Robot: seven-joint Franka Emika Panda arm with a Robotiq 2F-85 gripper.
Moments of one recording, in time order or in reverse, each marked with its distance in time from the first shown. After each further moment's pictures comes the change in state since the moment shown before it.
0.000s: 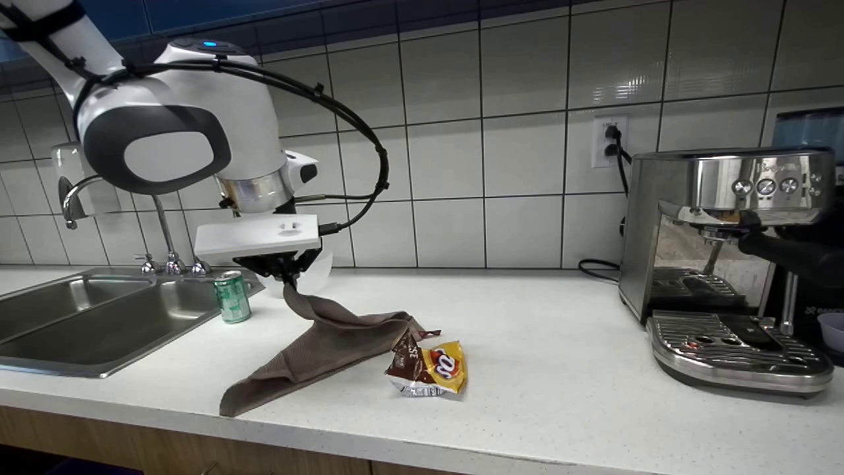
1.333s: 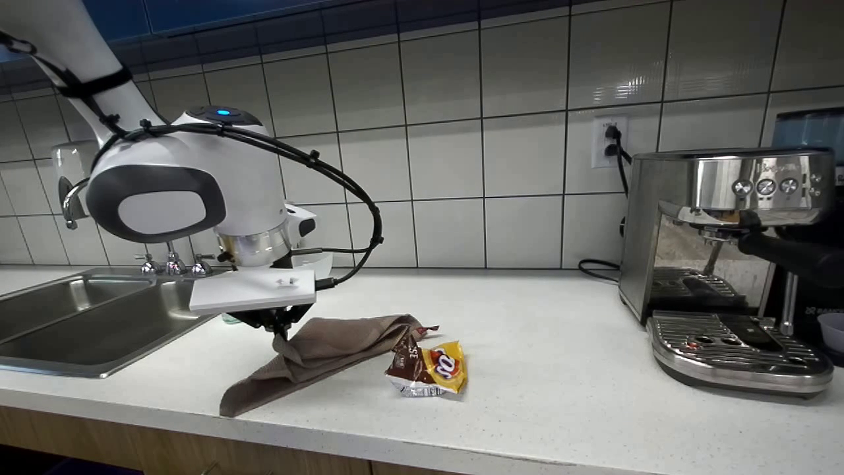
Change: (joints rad) arm -0.106 0.173 0.165 -0.001 0.206 0.045 -0.188
